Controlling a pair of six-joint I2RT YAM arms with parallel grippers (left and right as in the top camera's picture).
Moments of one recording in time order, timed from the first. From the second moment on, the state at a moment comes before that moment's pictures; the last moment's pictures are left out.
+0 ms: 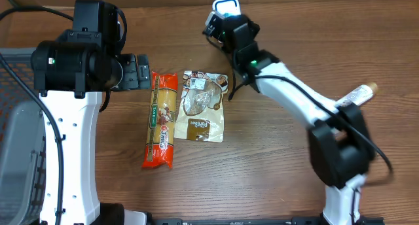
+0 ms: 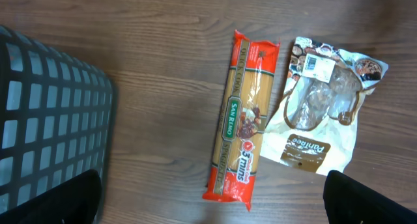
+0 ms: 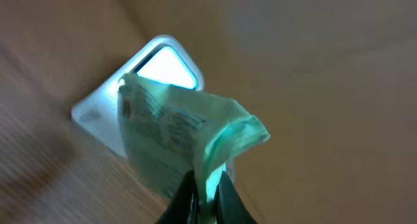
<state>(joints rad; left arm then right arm) -0.09 1.59 2.03 -1.60 -0.18 -0.20 0.53 2.05 1.62 -0.08 0.45 -0.76</state>
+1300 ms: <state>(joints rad) -0.09 1.59 2.03 -1.60 -0.18 -0.20 -0.21 1.82 1.52 -1.17 -0.21 0.27</state>
